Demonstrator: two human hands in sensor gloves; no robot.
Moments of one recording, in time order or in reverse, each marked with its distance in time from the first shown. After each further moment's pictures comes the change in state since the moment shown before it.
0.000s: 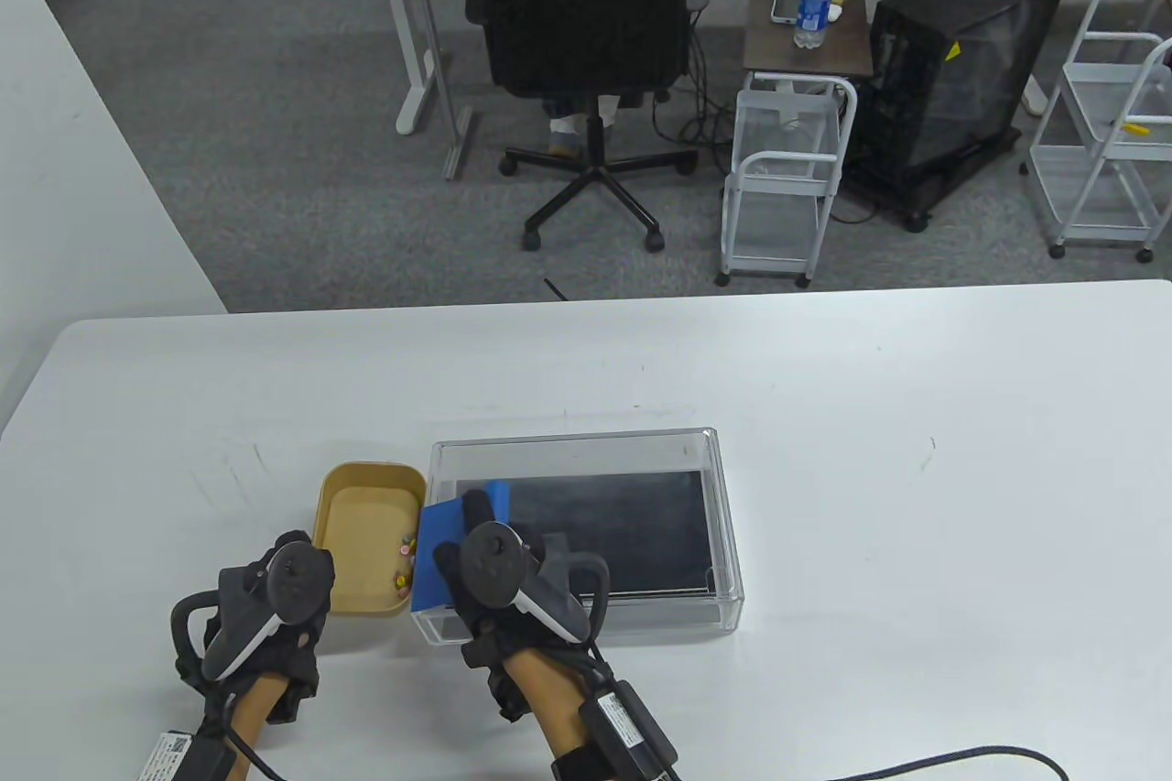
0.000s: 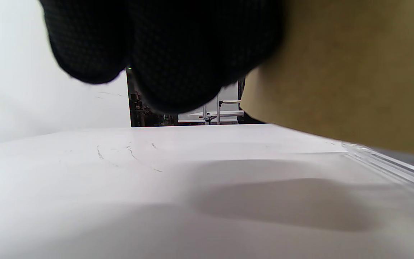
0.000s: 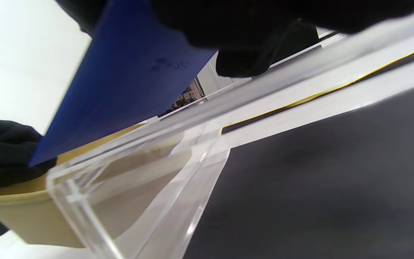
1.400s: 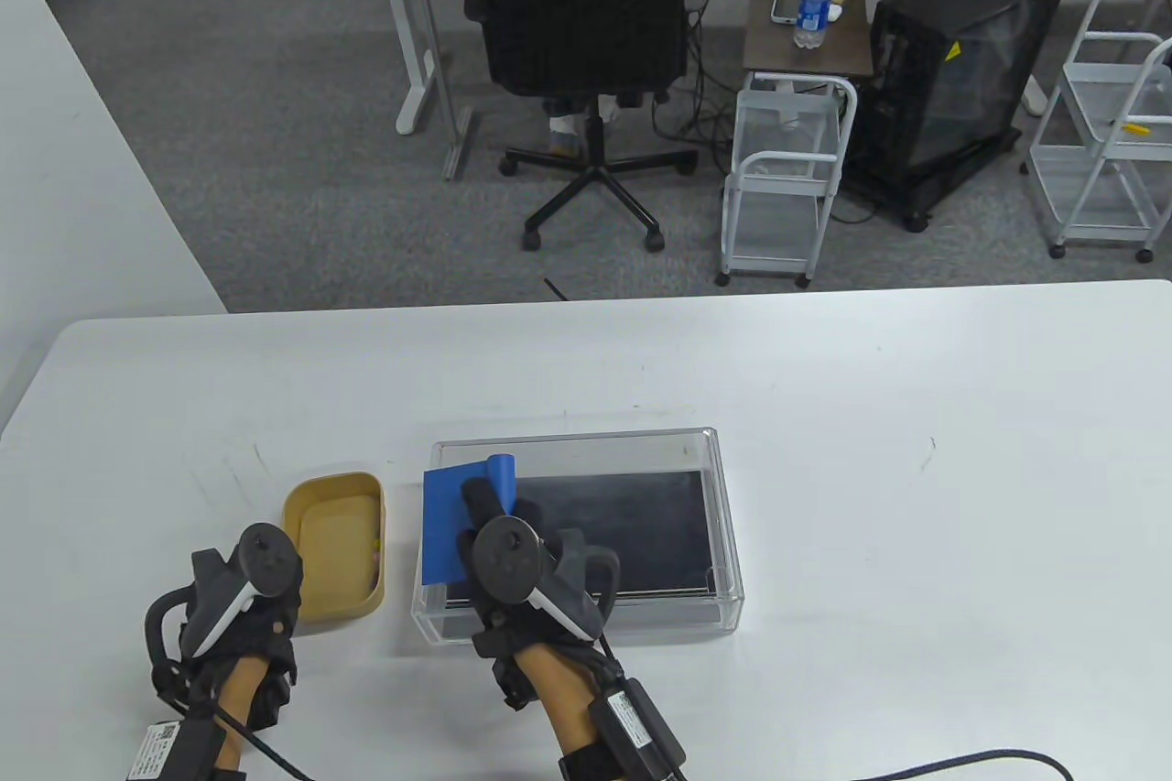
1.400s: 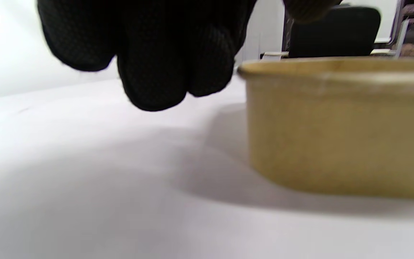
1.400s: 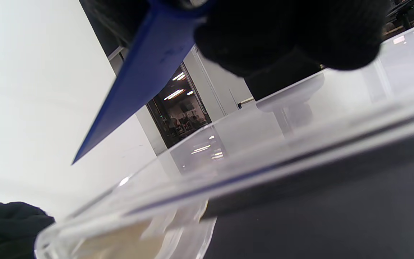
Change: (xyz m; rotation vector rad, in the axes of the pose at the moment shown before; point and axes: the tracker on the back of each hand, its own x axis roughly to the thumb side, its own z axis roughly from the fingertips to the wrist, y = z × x) left_hand -0.033 -0.018 -0.016 -0.189 0.160 0.024; right_hand -0.008 -0.021 0.001 -0.097 -0.009 -0.025
